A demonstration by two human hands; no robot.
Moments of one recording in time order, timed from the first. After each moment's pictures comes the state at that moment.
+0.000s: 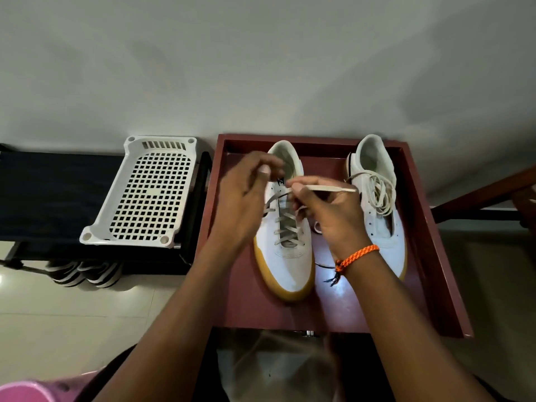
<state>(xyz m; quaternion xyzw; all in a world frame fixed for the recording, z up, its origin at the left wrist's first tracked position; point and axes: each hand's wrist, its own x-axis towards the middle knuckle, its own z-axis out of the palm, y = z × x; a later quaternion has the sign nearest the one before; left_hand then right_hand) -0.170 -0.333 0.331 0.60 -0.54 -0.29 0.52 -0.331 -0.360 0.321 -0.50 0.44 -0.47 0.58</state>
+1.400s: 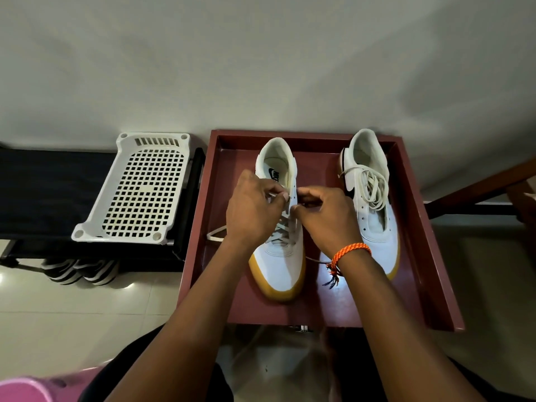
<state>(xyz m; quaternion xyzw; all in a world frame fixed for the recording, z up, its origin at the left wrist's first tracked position) -0.199 -0.341 0.307 0.74 -0.54 -0.25 0.32 -0.350 -0.358 0.307 -0.66 0.58 -0.30 0.37</state>
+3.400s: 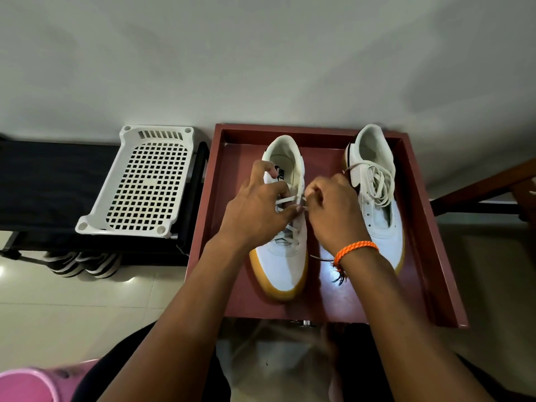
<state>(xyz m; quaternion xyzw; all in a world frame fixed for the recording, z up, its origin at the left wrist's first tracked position) -0.182 -0.332 0.297 0.67 -0.68 -0.21 0.22 -0.347 -0.360 0.300 -0.73 0.60 -0.23 0.23</state>
